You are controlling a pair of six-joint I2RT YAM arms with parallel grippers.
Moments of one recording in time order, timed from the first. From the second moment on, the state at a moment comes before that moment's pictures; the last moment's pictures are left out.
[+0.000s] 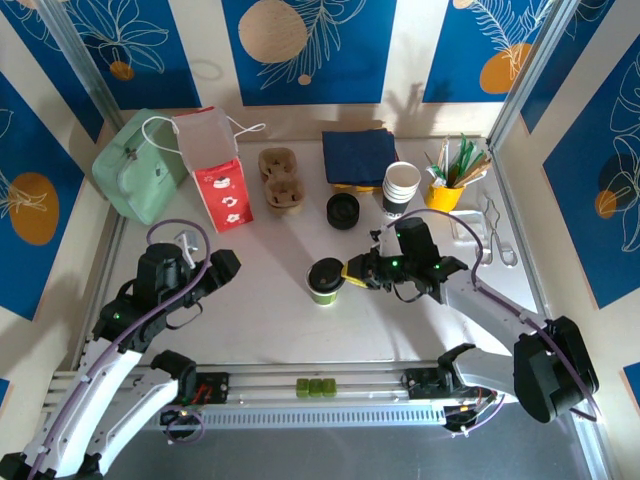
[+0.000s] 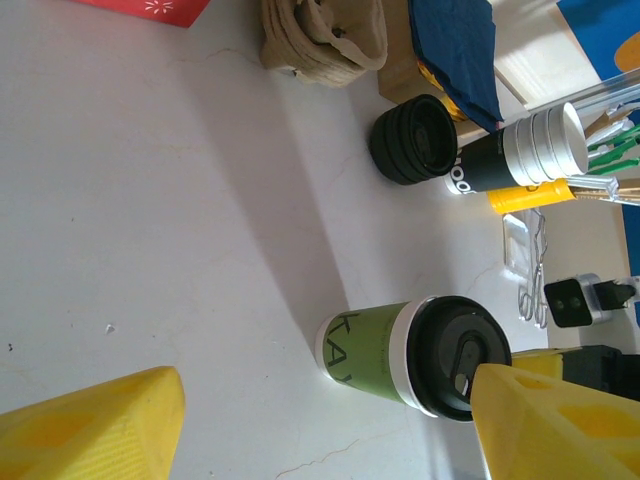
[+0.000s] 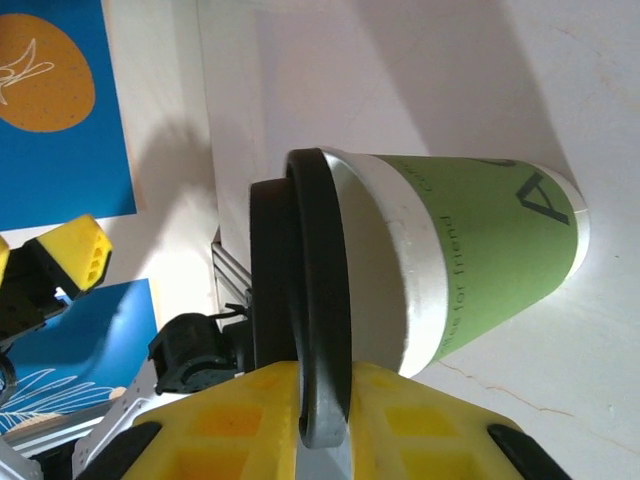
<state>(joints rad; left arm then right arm) -0.40 0.61 0.75 -0.76 0.15 -0.88 0.45 1.16 0.61 -0.21 -0.76 0.91</state>
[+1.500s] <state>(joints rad) -0.40 0.61 0.71 -0.75 0.19 -0.89 0.47 1.17 0.60 -0.27 -0.71 0.86</state>
